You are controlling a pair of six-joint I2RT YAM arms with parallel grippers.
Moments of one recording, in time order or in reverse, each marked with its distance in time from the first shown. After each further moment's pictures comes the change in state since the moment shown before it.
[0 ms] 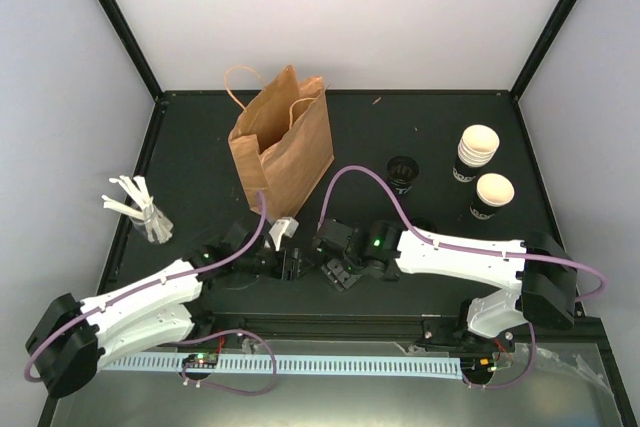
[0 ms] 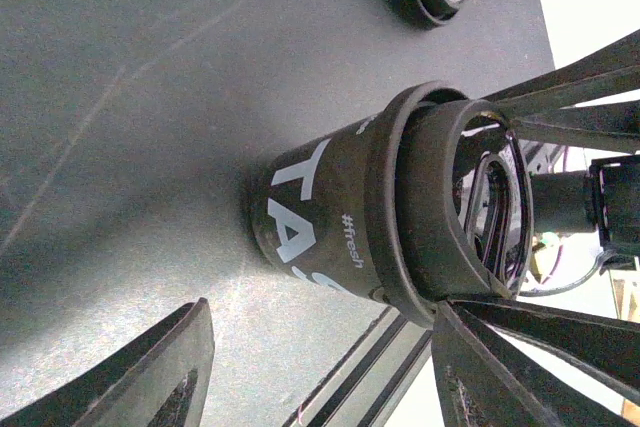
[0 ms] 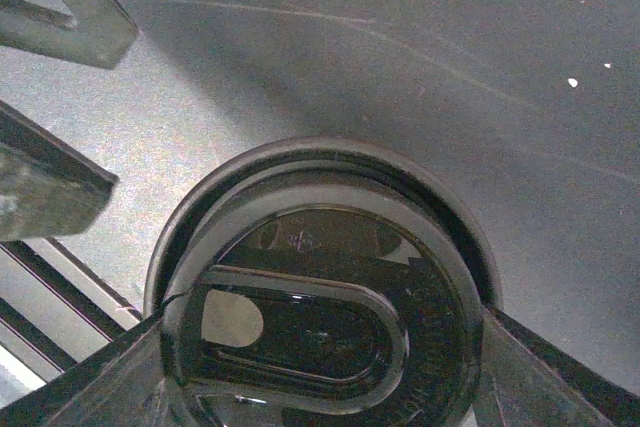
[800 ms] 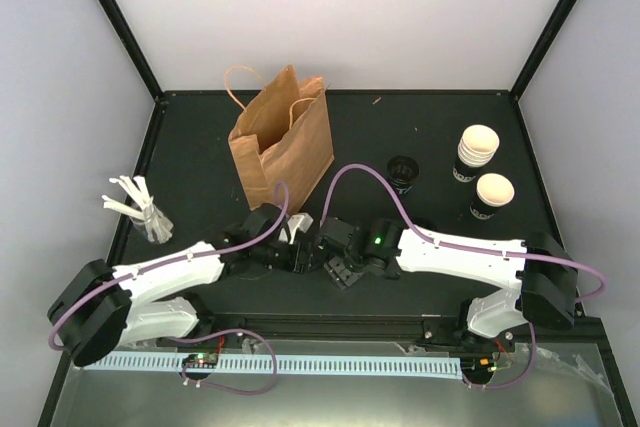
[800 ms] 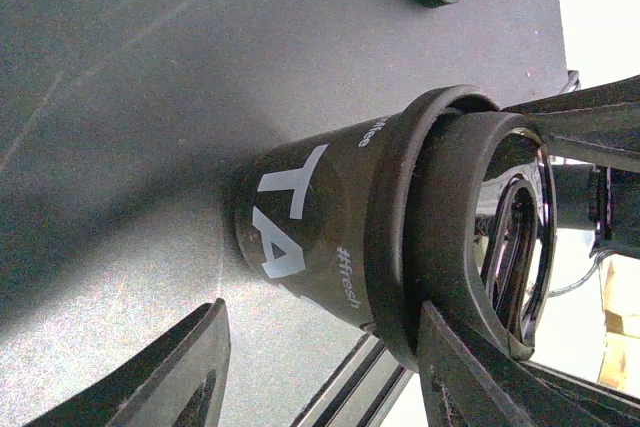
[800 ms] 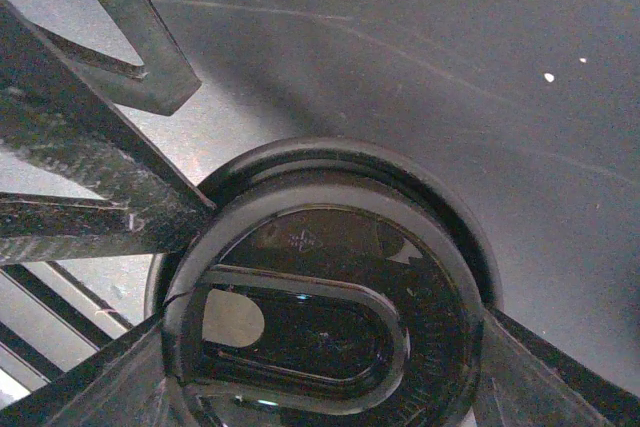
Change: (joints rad) left arm 0.003 0.253 0.073 0.097 0.085 0.010; right arm -0.010 0.002 -0.001 -0.005 0.004 -0.012
